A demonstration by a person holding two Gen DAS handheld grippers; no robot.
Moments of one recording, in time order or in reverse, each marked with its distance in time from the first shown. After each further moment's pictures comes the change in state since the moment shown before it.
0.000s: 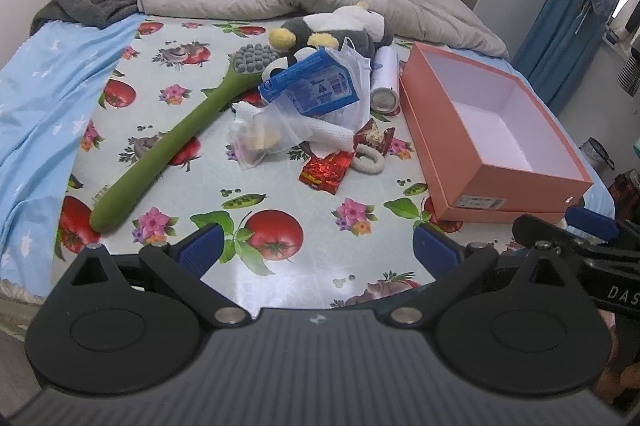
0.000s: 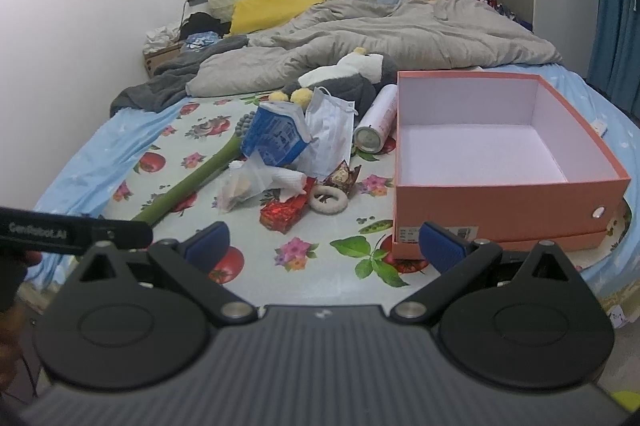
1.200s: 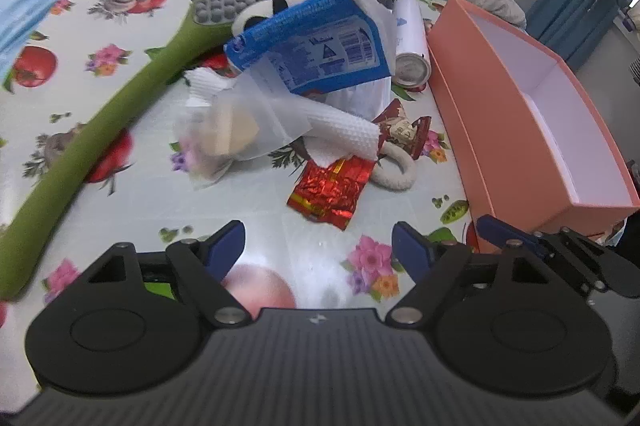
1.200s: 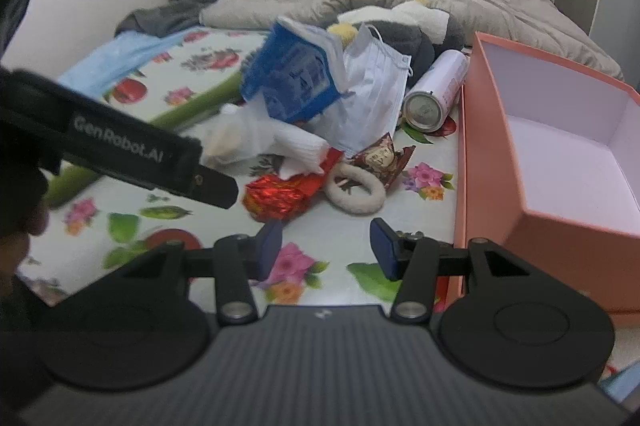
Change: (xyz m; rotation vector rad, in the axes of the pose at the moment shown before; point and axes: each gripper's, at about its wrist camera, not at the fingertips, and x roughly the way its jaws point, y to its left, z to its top) left arm 0.185 0.020 0.055 -0.032 0.170 -0.070; right arm 0.164 0.019 -0.010 -0.200 0.120 0.026
